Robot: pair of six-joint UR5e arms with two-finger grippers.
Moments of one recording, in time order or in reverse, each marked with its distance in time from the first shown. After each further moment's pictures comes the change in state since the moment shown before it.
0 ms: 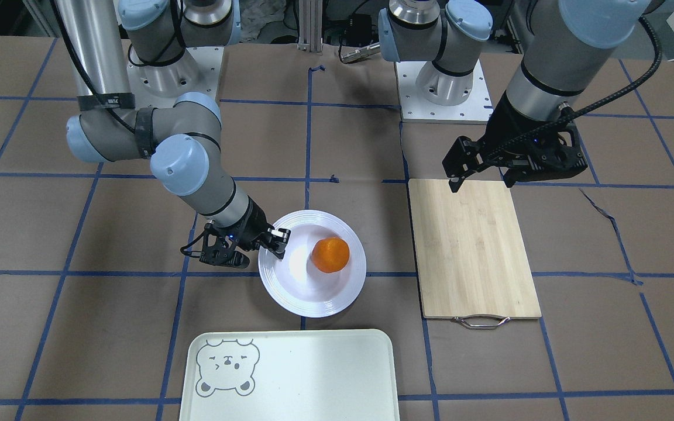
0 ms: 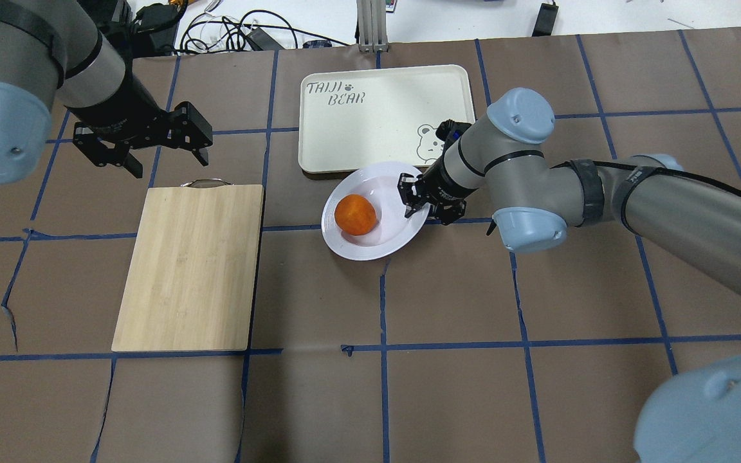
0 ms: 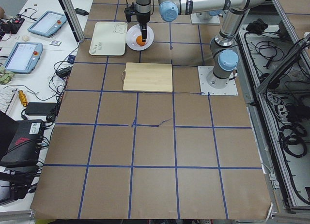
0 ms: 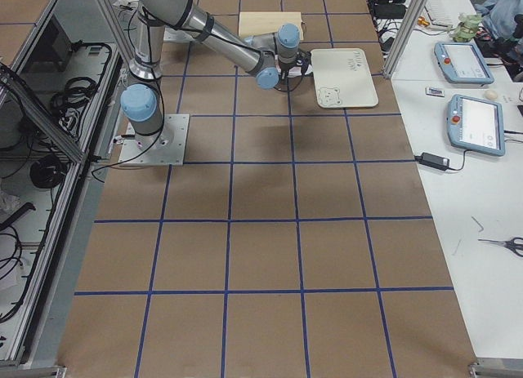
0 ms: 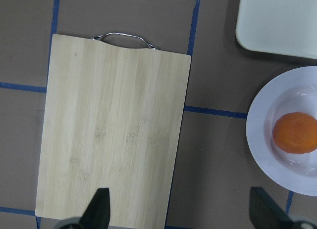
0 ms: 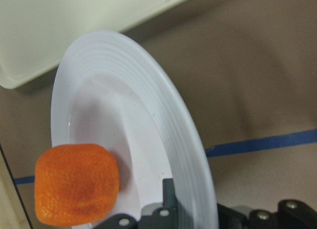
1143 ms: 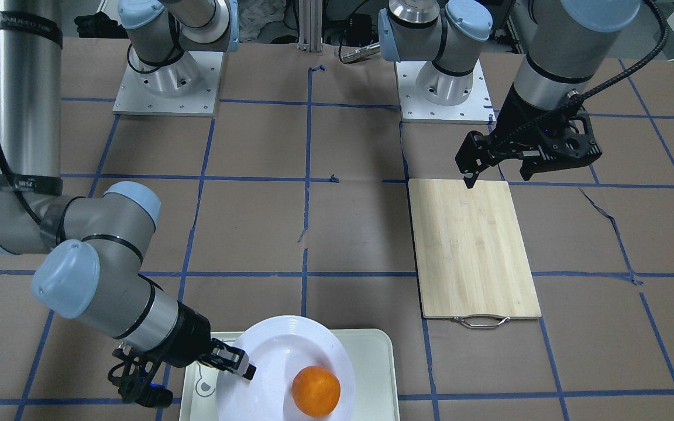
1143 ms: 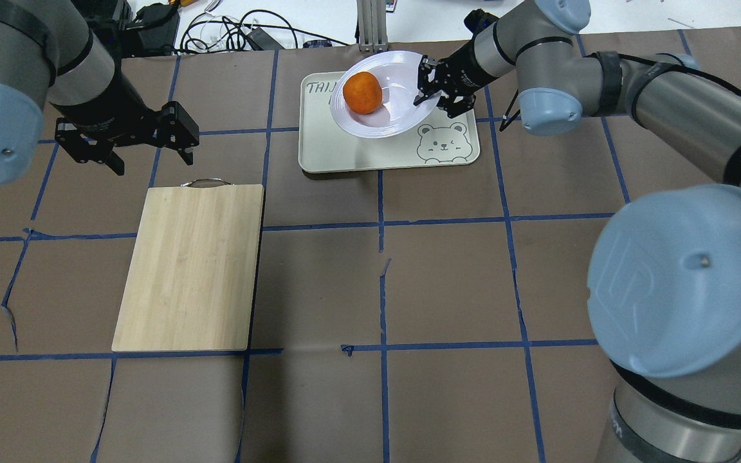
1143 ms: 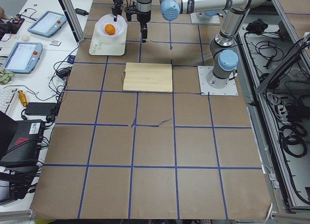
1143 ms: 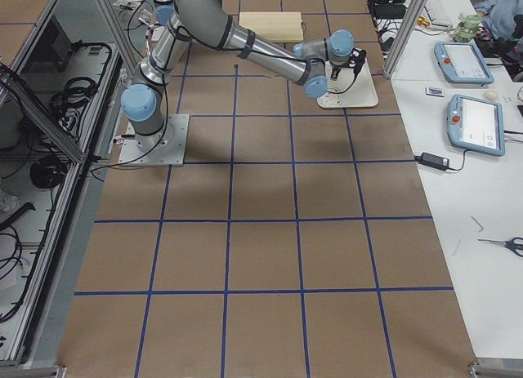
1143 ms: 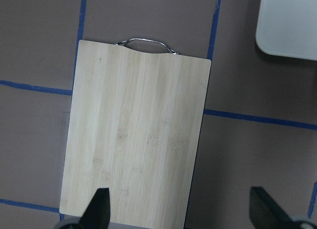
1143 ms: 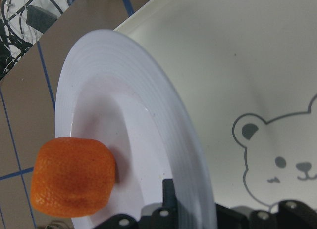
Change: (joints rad) left arm 0.000 0.016 0.004 0.002 0.065 0.000; right arm -0.103 0.306 -0.496 0.041 0.158 -0.007
